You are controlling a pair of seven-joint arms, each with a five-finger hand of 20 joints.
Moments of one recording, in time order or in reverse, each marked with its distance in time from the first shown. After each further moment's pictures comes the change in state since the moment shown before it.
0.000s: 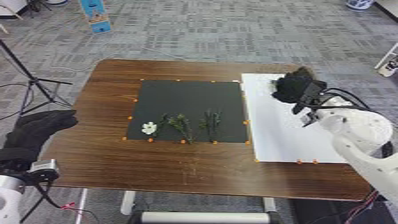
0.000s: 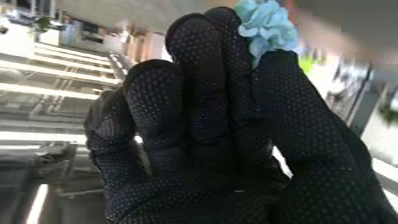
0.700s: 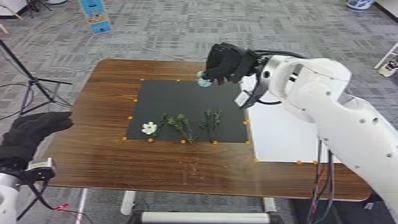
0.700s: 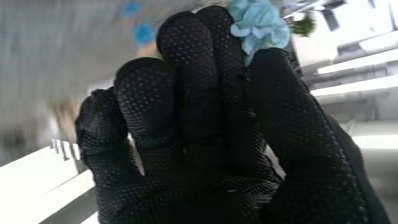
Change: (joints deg) left arm -0.4 3.5 0.5 2.5 -0.8 2.6 -1.0; right arm 19.7 -21.0 -6.0 -5.6 37.1 -29.9 10.6
